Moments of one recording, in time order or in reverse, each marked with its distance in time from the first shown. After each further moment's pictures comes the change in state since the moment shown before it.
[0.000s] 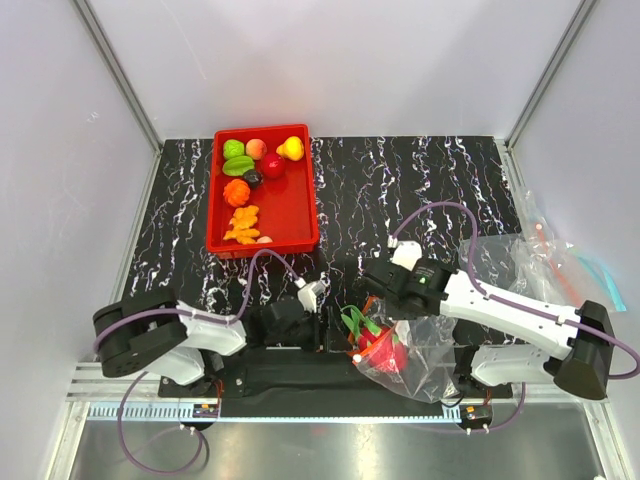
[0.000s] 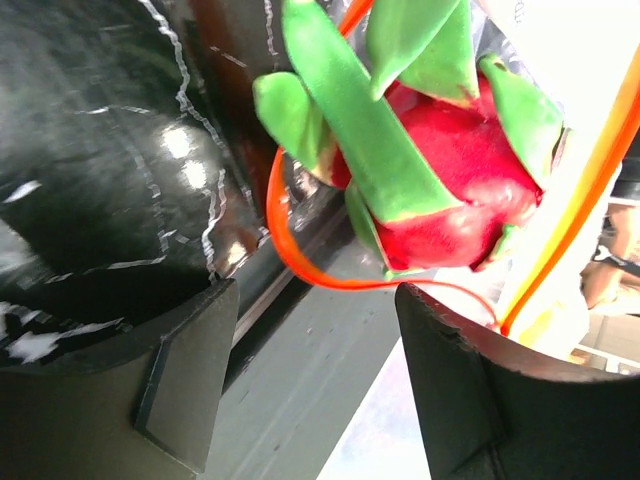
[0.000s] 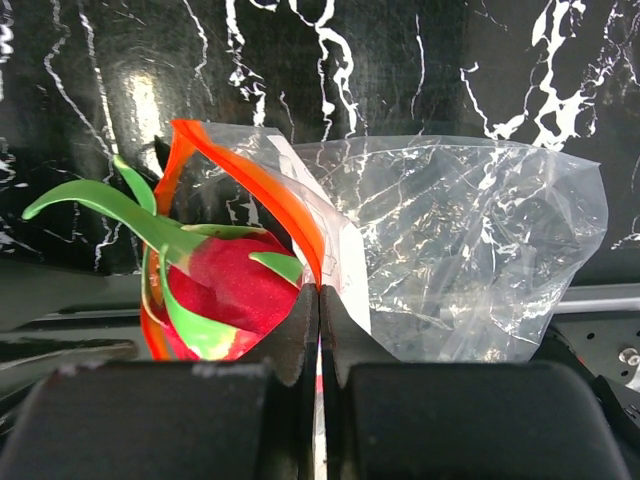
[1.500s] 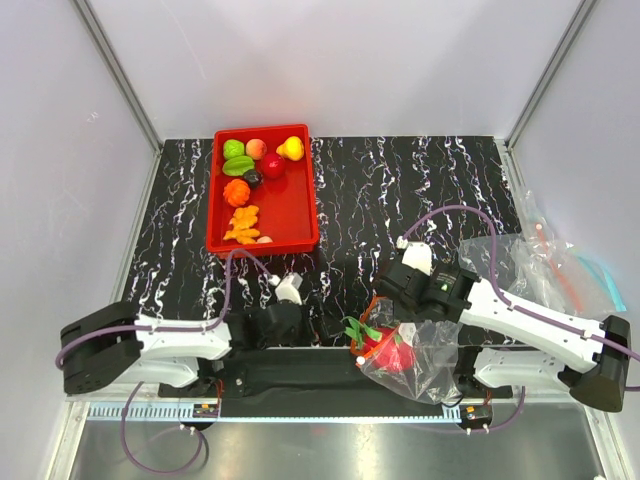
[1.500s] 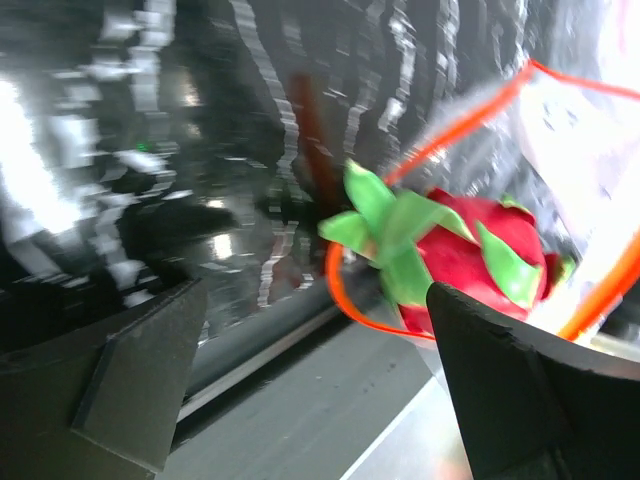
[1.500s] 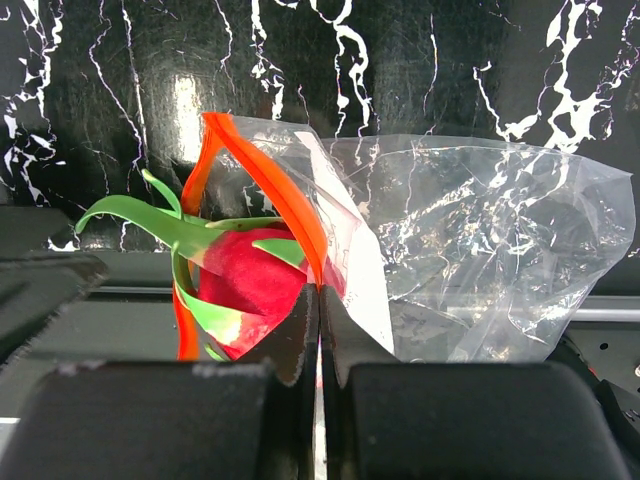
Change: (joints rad) left arm -0.066 -0.190 0.050 -0.334 -0.369 -0.168; right arm 0.000 -0.126 -0.033 0.014 -0.026 -0.022
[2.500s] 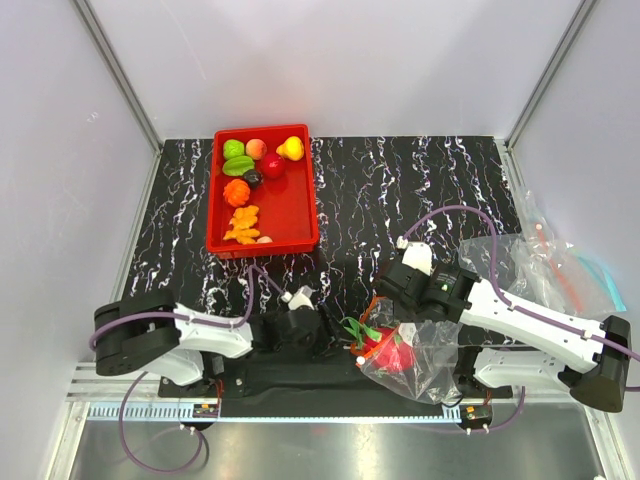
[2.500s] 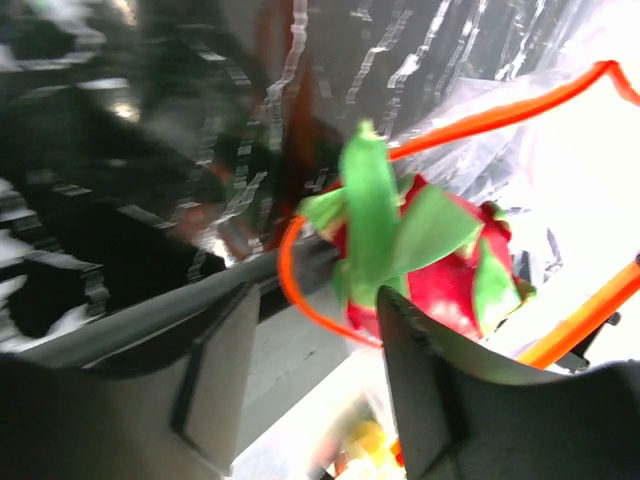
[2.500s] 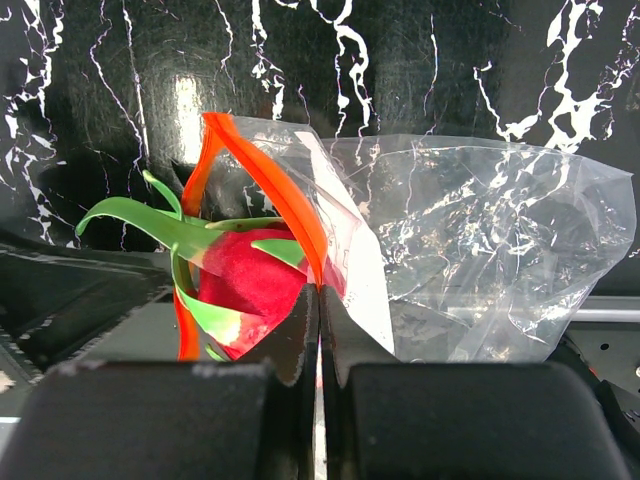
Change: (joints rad) left arm -0.069 0.191 0.049 0.098 0.075 -0.389; right arm 0.000 -0.004 -0.001 0.001 -0.001 0.000
